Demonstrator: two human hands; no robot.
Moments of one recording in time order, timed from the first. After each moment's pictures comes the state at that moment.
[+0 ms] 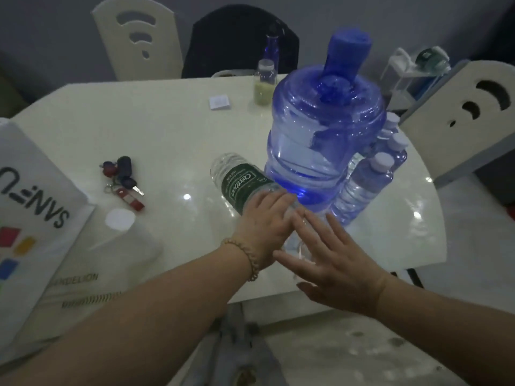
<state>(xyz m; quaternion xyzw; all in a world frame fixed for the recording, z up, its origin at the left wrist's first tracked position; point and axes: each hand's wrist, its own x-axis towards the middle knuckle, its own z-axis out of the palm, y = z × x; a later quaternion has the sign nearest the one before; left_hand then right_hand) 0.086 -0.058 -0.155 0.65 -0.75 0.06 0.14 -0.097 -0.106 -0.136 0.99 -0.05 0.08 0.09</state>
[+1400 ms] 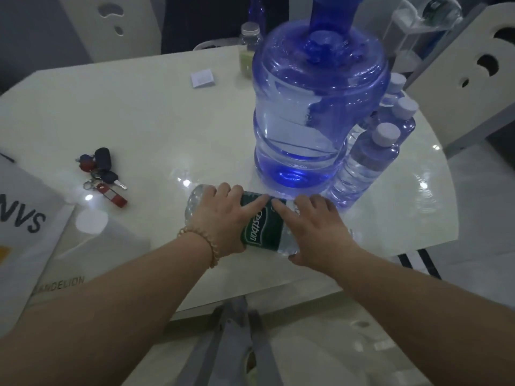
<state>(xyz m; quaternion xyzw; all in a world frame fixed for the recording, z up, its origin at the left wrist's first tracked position) 0.128 -0.056 -0.175 0.70 -0.70 0.05 -0.11 -0.063 -0.138 -0.184 0.96 -0.29 -0.06 0.00</state>
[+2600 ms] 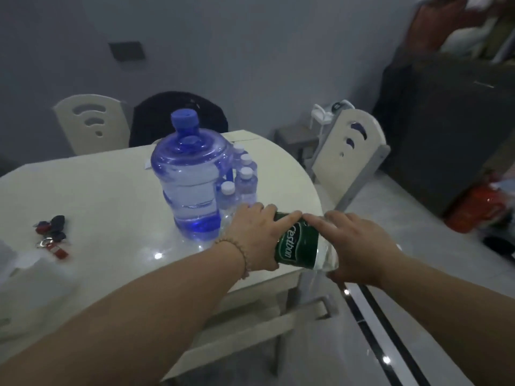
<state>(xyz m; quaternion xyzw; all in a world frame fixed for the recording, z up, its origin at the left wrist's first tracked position) -0.156 -0.130 -0.053 0.64 -0.76 0.12 -0.02 -0.369 -0.190 -0.041 0.94 -0.33 -0.02 0.06</state>
